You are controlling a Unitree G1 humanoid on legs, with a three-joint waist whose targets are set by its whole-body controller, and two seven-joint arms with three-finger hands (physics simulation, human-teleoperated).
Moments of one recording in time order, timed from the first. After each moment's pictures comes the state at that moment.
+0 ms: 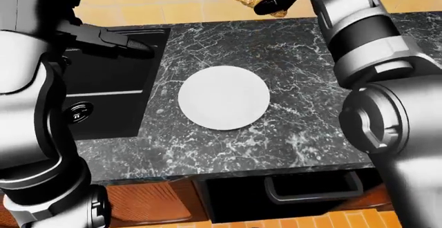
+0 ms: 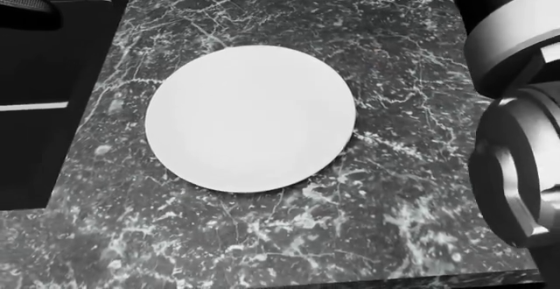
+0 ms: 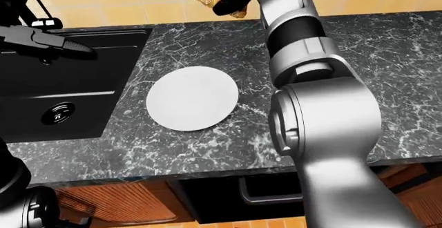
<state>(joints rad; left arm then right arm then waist) -0.87 0.54 0.24 -0.44 0.06 0.89 -0.24 -1.74 -0.31 -0.12 1.36 -0.52 0.07 0.13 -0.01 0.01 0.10</state>
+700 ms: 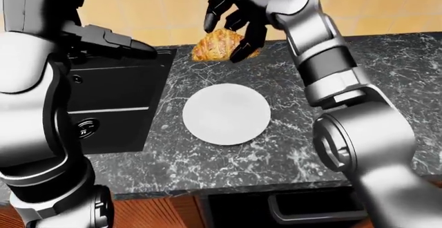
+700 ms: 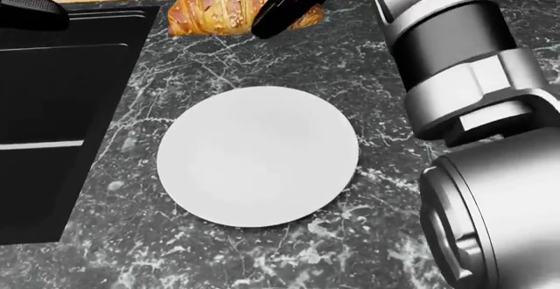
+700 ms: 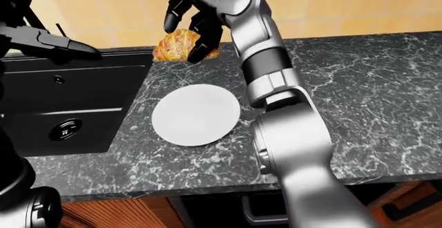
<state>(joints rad) -0.86 0.52 0.23 -0.42 0.09 0.86 -0.25 -1.56 -0.19 0.01 1.05 -0.44 0.14 0.69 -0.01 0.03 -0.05</state>
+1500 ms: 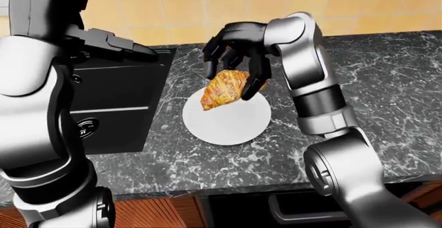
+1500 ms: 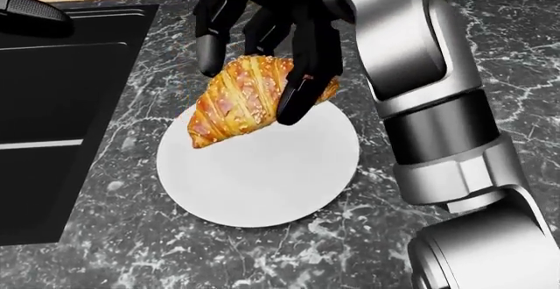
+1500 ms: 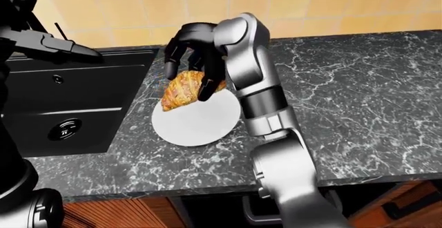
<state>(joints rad) -0.85 0.51 0.23 -0.43 0.10 0.86 -0.26 -1.28 -0.14 0.04 0.52 -0.61 0.33 1.13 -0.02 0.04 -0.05</state>
